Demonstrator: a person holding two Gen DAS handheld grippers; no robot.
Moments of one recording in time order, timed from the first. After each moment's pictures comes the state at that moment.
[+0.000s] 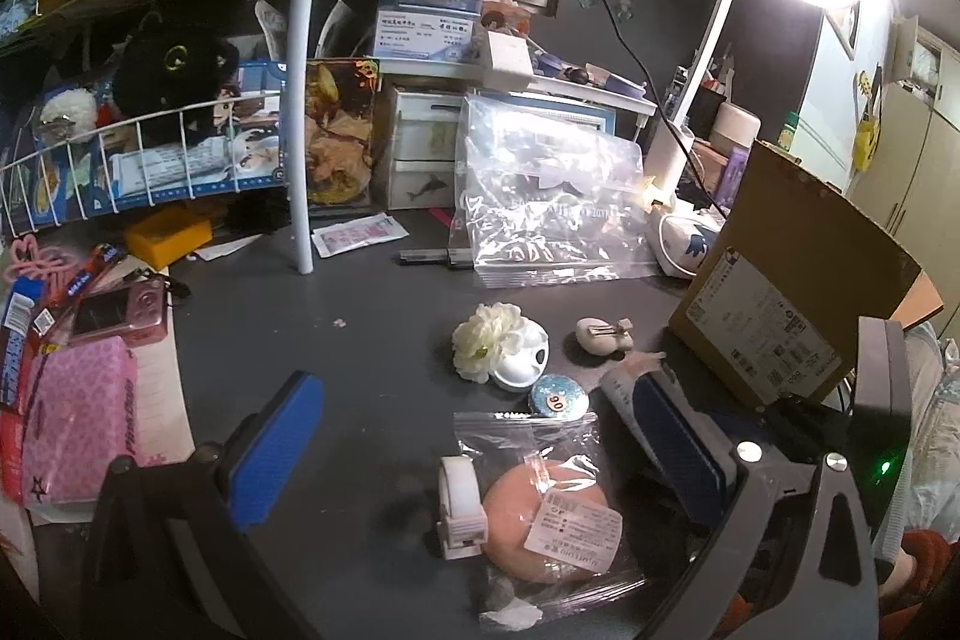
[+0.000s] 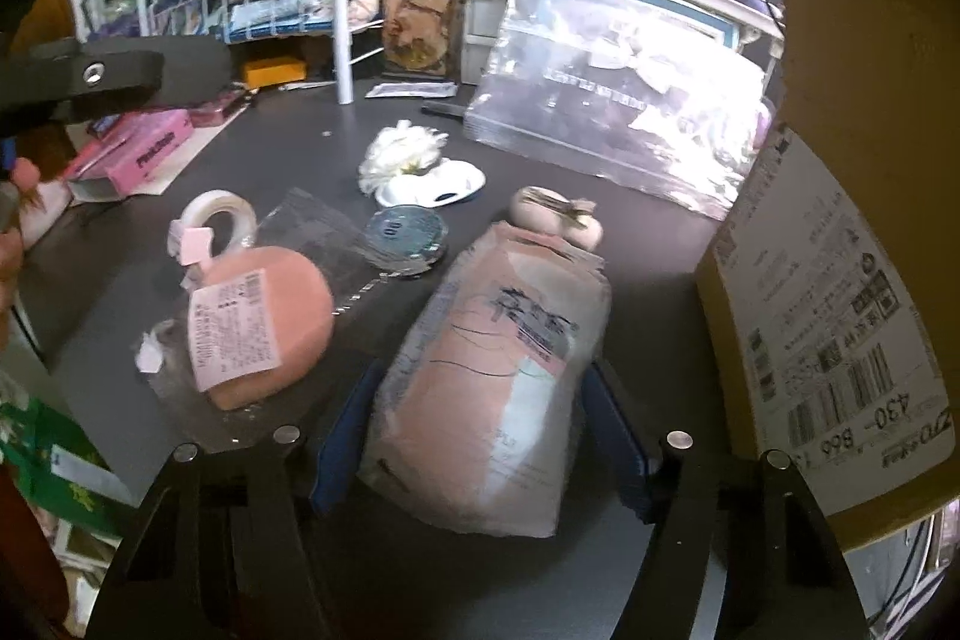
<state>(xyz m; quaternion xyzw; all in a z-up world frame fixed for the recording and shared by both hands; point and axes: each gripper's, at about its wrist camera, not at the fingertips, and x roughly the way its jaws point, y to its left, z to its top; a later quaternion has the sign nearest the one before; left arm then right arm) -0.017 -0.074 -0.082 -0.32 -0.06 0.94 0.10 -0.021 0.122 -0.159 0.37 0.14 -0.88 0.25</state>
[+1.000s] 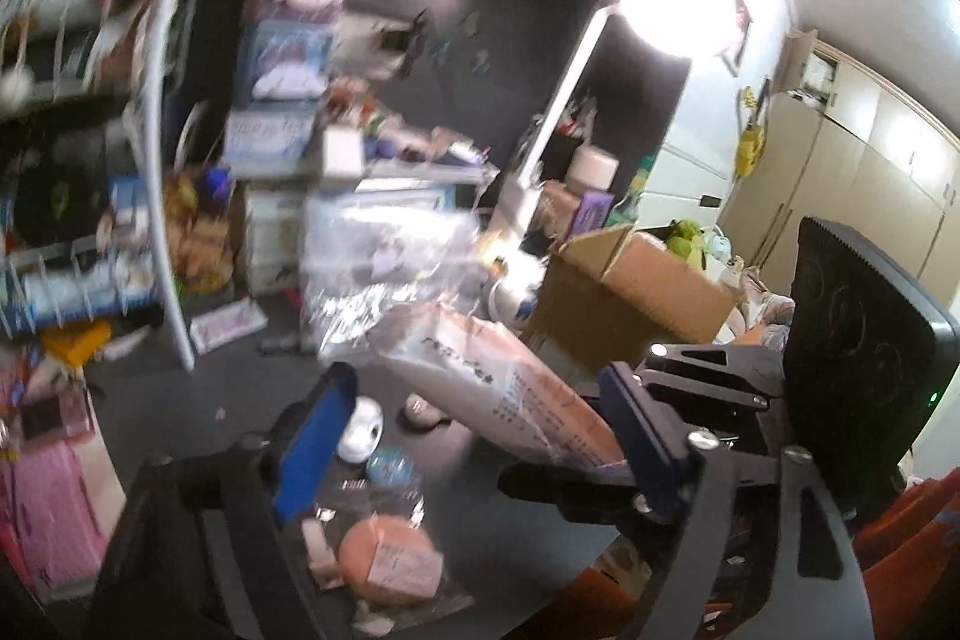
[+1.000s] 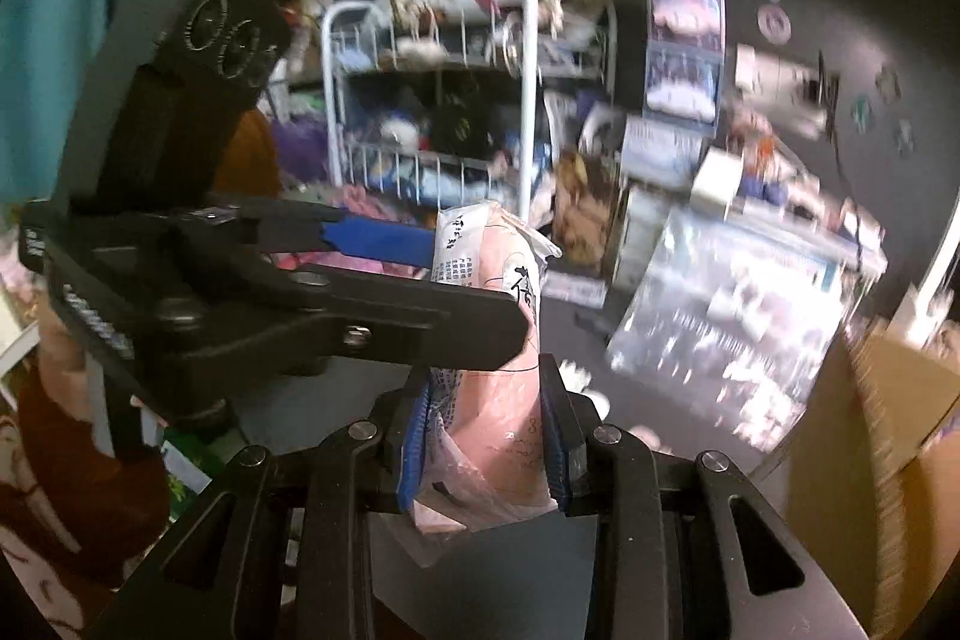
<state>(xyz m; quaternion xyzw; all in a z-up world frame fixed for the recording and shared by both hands) 0.001 -0.039 0.025 -0.28 -0.07 0.92 0.26 0.006 0.110 -0.019 0.24 0.14 -0.85 0.45</state>
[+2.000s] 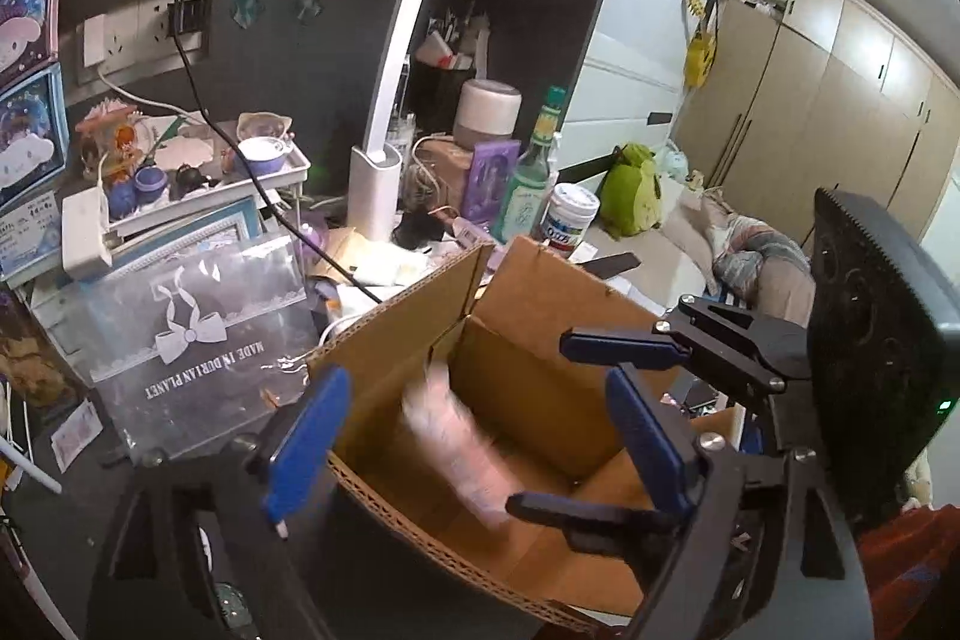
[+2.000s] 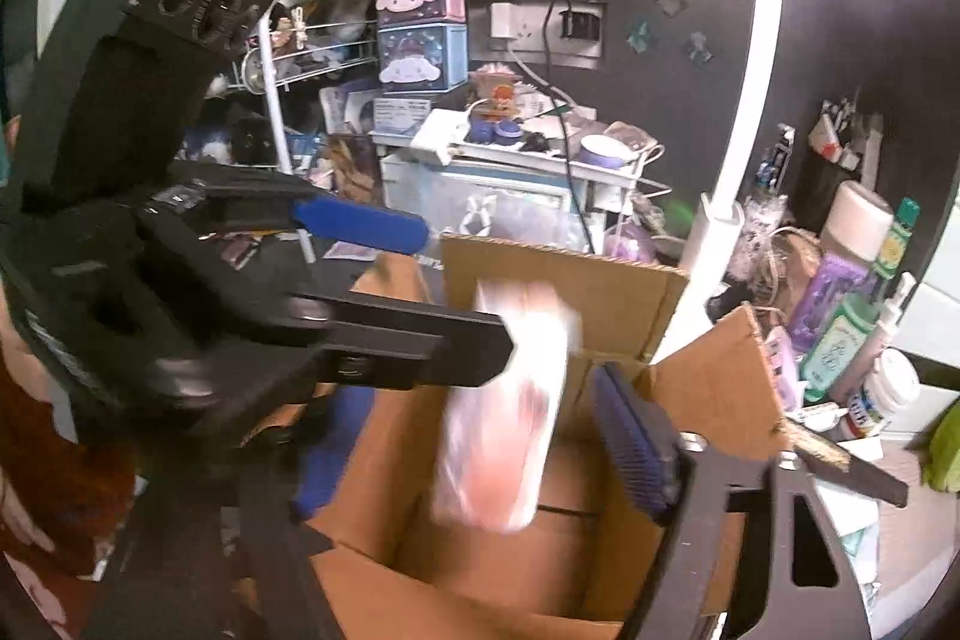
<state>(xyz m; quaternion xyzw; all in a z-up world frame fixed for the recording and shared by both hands) -0.093 0.149 0.045 -0.35 0.00 0.88 0.32 -0.070 0.281 -0.007 0.30 0.11 -0.90 0.31</state>
